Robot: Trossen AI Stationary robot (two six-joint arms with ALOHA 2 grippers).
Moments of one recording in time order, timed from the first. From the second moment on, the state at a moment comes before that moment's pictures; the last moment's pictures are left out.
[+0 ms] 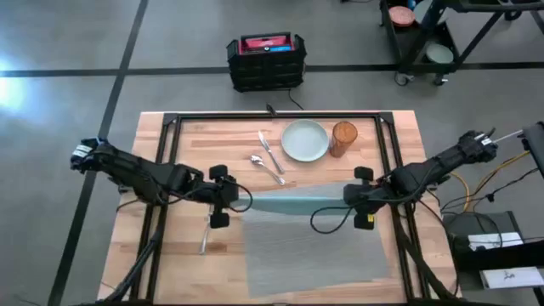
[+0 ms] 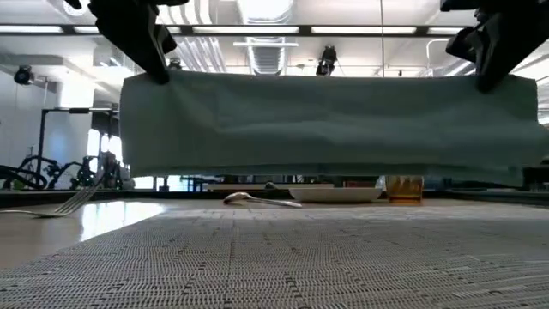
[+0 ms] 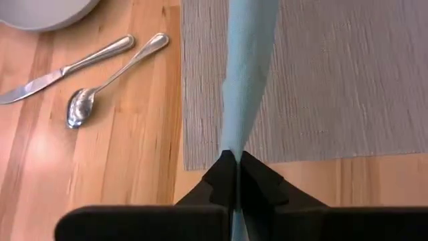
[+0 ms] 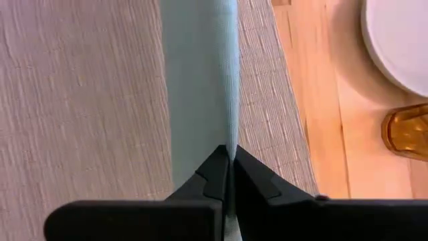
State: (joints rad) left arm -0.29 1.26 1.06 -0.80 -0.26 -0.30; right arm 0.42 1.10 0.96 -1.05 0.24 0.46
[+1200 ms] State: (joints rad) left arm -0.55 1.54 0.96 -0.31 -0.07 -0.50; right arm 0.76 1.22 0.80 -0.72 0.13 0.73
